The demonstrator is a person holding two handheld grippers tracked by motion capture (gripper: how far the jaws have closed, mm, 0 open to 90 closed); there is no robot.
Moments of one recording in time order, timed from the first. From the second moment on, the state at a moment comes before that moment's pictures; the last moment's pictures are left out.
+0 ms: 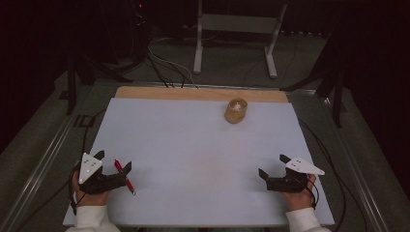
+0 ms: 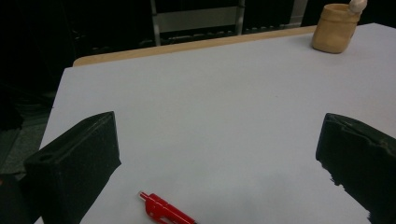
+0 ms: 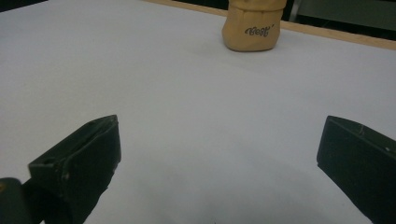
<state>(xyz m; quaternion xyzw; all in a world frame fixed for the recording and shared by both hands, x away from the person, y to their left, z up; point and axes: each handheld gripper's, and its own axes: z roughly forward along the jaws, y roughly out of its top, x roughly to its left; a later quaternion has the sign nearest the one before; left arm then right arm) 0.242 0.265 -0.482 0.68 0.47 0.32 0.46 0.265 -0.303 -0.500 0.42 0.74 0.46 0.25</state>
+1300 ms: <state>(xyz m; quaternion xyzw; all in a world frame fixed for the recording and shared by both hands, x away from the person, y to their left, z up) 0.246 0.265 -0.491 0.69 0.48 0.32 0.45 0.279 -0.280 -0.480 0.39 0.74 0.48 0.25</state>
